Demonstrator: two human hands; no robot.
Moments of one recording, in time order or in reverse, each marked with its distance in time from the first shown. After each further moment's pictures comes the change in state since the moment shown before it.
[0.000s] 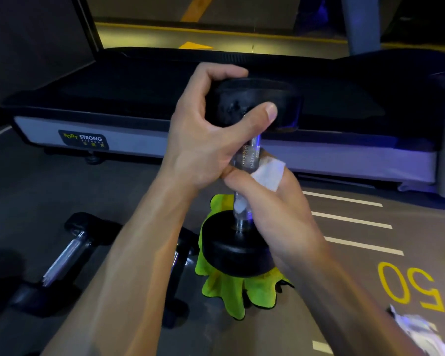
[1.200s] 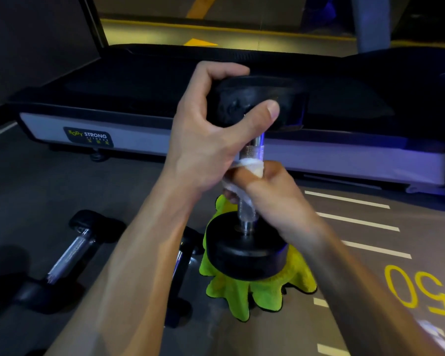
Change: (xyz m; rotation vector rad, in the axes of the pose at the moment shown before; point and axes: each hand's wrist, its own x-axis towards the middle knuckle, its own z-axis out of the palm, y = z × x) left_hand 0.000 -0.007 -0.005 -0.027 0.029 0.000; right_hand 0.046 0.033 -0.004 -0.104 -0.143 0.116
